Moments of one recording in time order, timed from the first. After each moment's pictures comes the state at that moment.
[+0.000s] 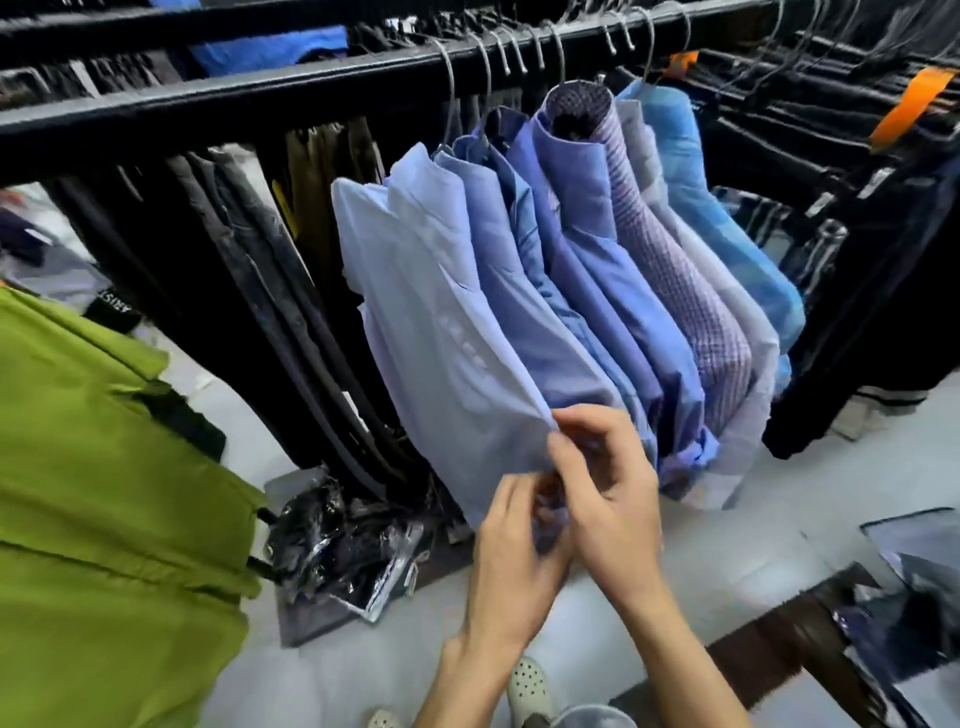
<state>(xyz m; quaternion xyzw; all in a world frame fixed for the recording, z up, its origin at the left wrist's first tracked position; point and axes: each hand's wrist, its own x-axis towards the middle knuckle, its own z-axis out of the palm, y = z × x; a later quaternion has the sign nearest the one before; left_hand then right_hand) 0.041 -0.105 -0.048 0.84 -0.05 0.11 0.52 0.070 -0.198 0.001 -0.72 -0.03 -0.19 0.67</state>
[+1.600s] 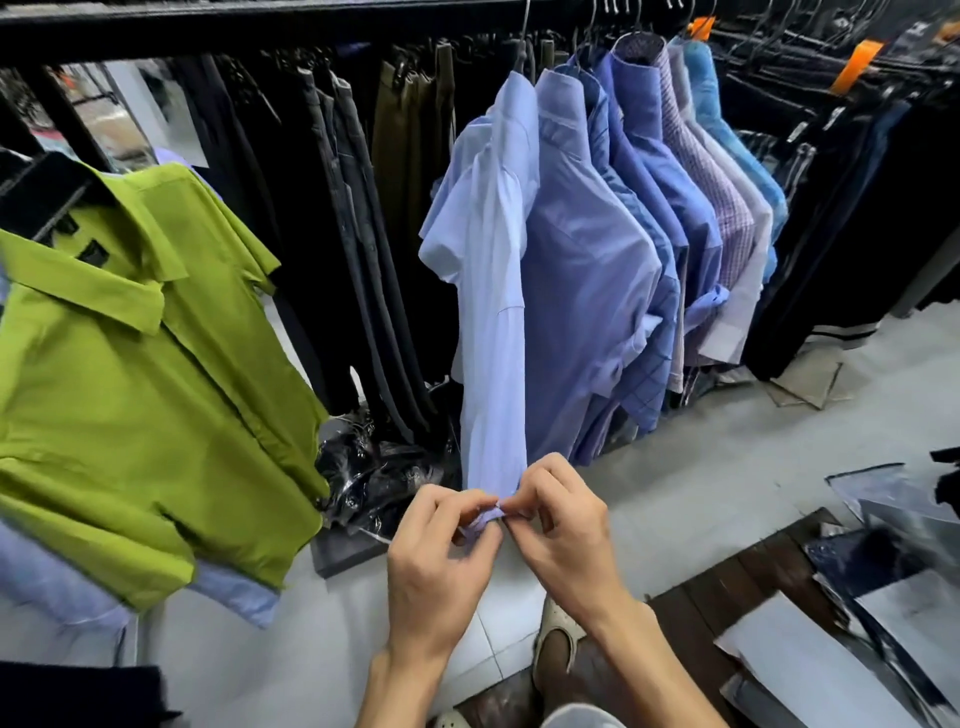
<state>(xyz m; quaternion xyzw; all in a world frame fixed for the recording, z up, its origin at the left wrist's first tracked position) -0.191 0.050 -0.064 0.83 -0.05 0.31 0.45 -0.159 -0.091 -0.059 -0.84 -0.17 -0.20 0.48</state>
